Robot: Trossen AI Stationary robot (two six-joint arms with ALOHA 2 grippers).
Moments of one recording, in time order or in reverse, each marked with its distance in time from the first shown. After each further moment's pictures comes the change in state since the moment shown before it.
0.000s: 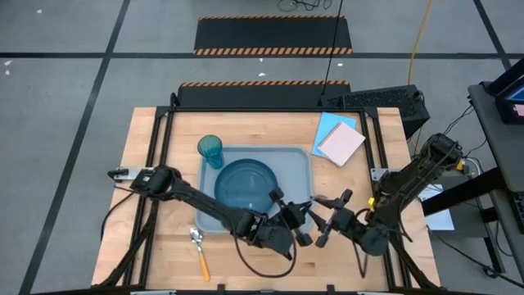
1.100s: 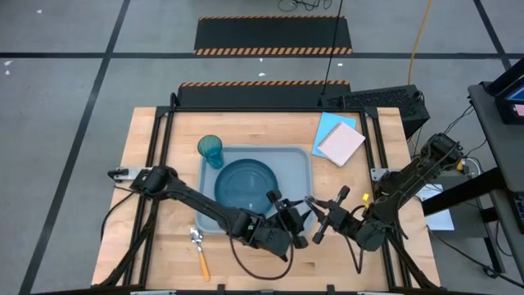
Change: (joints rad) left arm -0.027 -0.036 -0.002 -0.100 0.038 -0.023; right arm -0.059 -0.006 0.001 -0.006 -0.032 -0.139
